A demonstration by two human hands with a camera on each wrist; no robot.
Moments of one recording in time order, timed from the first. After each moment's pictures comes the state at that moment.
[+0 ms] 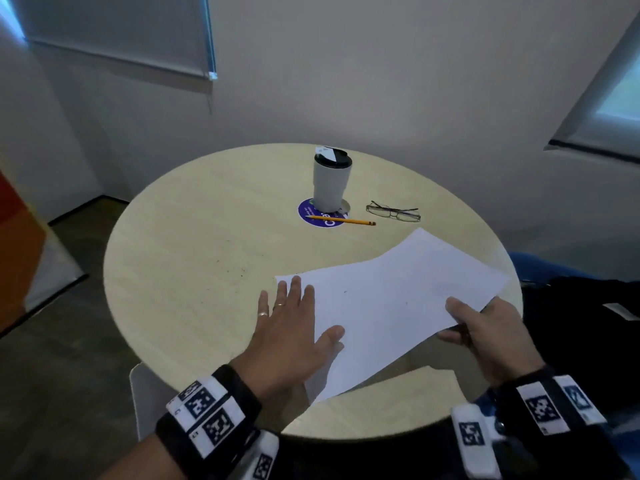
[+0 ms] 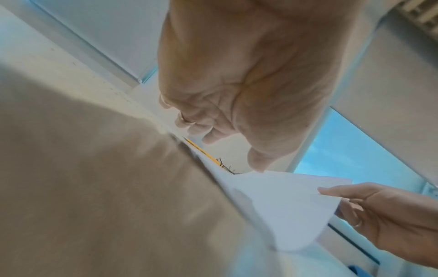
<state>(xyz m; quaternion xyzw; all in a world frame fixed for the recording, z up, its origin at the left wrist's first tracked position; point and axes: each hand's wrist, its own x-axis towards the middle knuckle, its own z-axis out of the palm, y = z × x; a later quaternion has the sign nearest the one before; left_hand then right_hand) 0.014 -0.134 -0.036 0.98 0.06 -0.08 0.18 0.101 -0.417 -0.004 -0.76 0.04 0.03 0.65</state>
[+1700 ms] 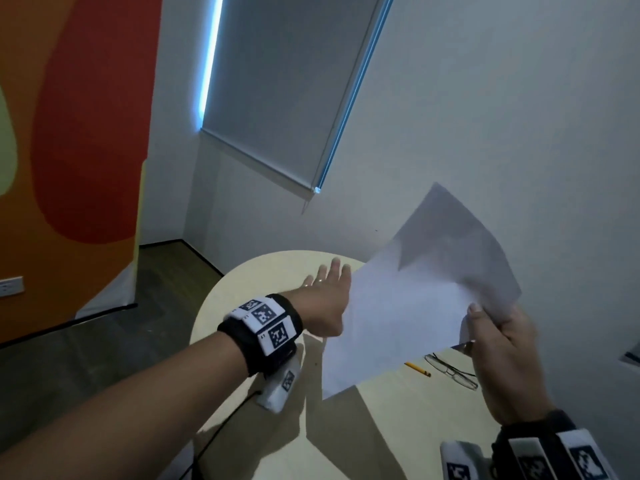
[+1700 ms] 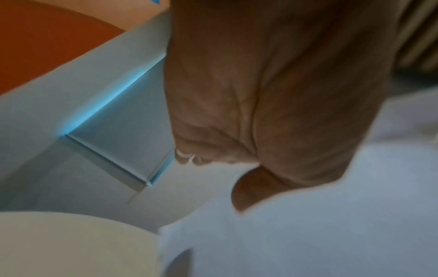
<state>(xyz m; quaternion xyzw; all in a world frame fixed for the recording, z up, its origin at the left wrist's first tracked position) 0.078 0.016 0.116 0.98 0.05 0.00 0.20 0.128 -0.239 0.165 -0.77 -0.29 -0.13 0.56</state>
